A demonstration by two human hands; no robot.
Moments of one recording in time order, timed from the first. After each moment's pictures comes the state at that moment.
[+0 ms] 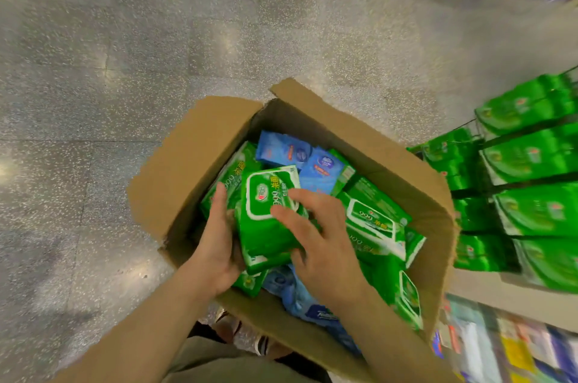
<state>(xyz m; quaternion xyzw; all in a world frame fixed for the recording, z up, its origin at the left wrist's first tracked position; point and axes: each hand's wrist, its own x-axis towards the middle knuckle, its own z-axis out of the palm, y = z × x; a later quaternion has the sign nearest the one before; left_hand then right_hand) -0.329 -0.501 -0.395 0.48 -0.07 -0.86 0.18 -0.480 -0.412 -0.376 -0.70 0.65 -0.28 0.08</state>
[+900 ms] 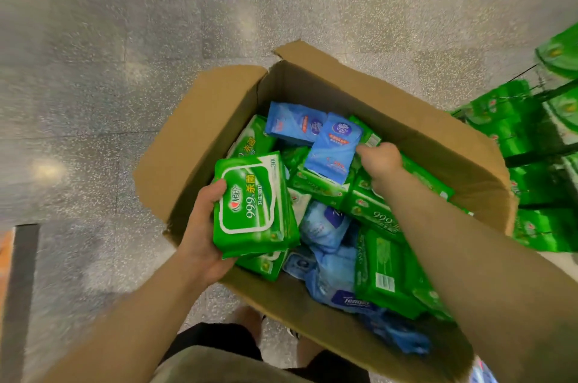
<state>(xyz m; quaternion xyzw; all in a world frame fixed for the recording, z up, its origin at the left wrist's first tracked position) -0.307 -0.492 -0.426 0.46 -0.10 -0.85 0.24 -0.608 -0.490 -0.519 -0.06 0.87 -0.31 0.37</state>
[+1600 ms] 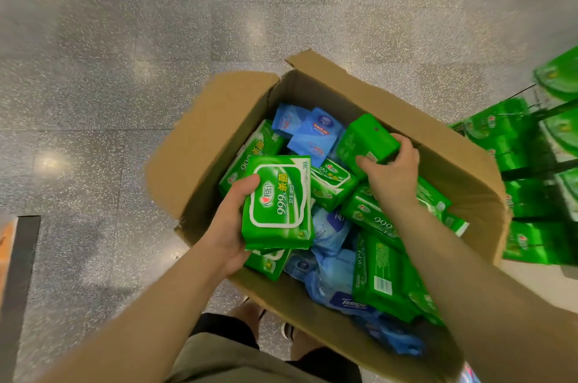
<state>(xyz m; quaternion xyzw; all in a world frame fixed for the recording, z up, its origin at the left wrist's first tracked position) -0.324 -0.494 -0.408 0.48 -0.14 -0.84 0.19 -0.585 -0.461 -0.469 -0.24 0.87 -0.37 0.23</state>
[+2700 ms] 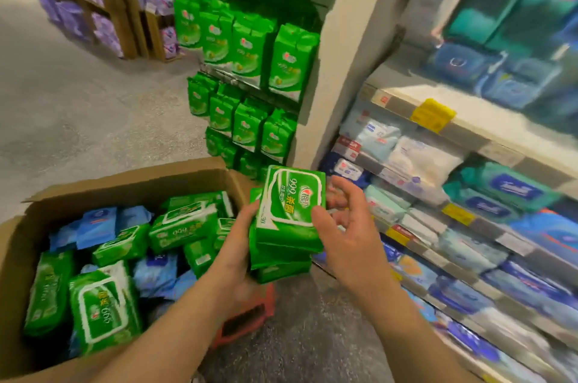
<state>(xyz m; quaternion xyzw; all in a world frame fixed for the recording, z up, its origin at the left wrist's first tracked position) -0.429 -0.199 -0.228 0.24 -0.37 -0.89 -0.15 -0.455 -0.042 -0.195 -0.11 0.82 -0.56 0.05</state>
